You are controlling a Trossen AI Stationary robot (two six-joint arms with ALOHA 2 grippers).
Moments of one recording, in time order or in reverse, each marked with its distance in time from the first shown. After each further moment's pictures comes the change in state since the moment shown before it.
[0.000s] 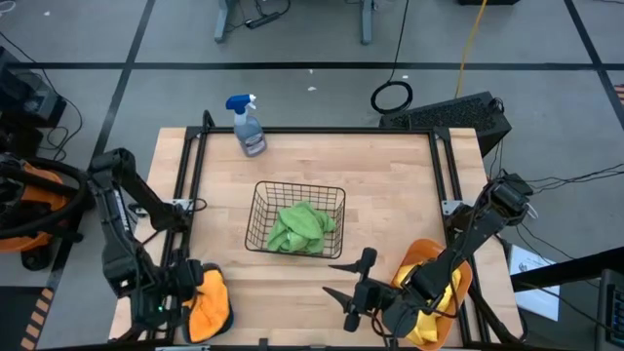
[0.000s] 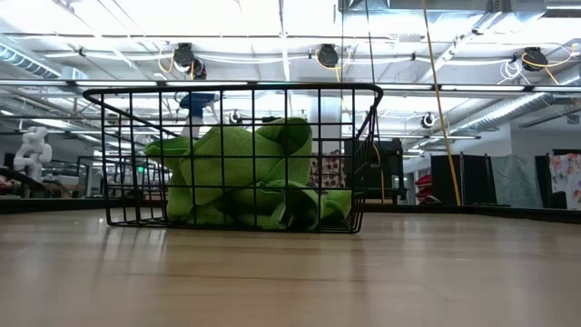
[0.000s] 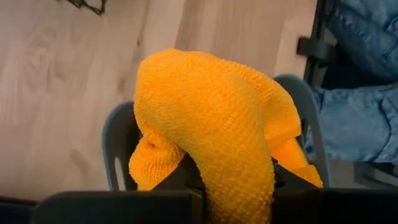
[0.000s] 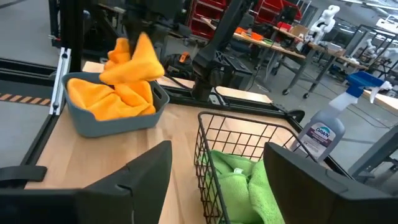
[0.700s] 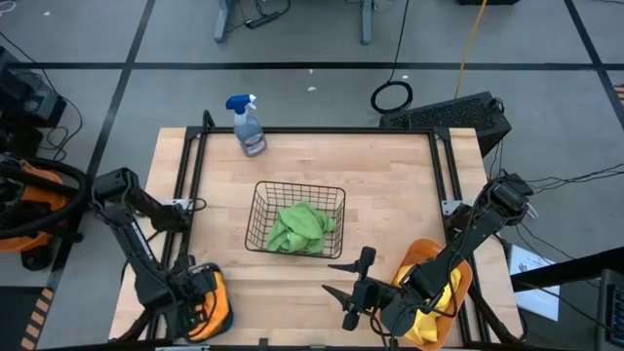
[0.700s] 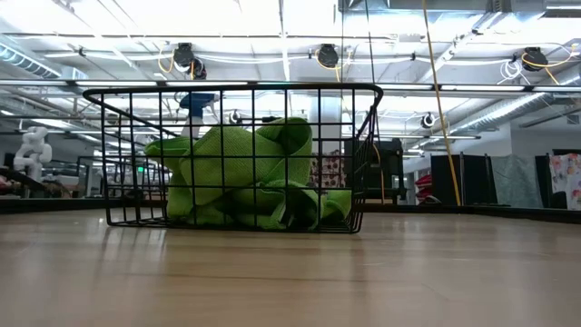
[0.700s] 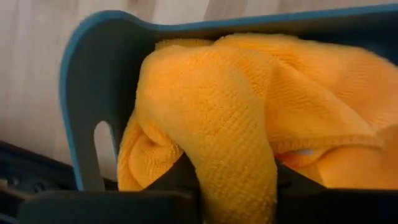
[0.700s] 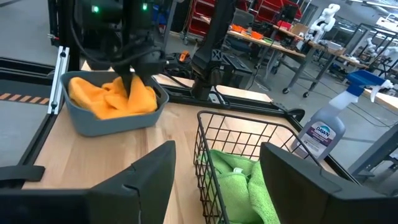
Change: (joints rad) left arm 0.054 0.232 -0.138 0.090 0.220 -0.077; right arm -0.014 0.001 -0.001 0.000 -0.007 0.003
